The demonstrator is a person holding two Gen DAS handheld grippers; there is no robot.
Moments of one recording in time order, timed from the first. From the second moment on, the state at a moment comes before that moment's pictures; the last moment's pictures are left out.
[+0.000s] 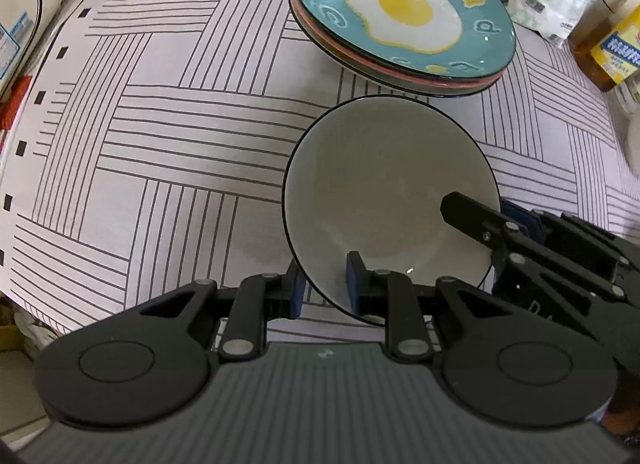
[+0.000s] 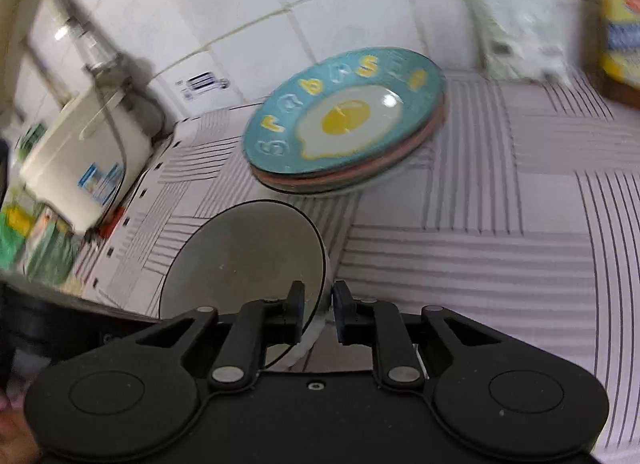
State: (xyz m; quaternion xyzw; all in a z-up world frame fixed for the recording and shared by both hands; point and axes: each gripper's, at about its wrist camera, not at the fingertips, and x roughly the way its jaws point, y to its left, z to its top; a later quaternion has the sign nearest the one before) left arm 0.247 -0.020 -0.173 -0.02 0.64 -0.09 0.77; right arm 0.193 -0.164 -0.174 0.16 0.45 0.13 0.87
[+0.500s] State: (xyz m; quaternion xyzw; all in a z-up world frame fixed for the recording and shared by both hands) left arm 0.224 -0.037 -0.127 0.05 0.62 -0.11 0.77; right arm 0.178 -0.174 -0.135 0.08 0.44 0.14 0.88
